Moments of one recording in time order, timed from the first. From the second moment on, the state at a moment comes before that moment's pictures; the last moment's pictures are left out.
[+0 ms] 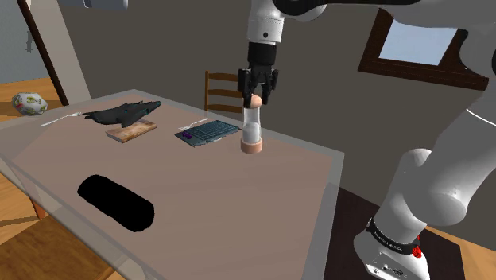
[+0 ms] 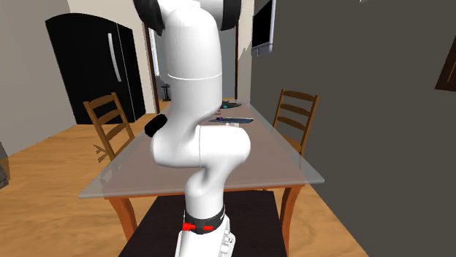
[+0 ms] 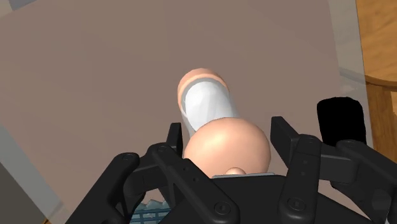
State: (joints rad) arm 0.16 -0.20 0.10 -1.82 0.11 1.61 0.37
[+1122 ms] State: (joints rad) arm 0.34 0.33 0.26 -1.28 0.00 1.62 0.70
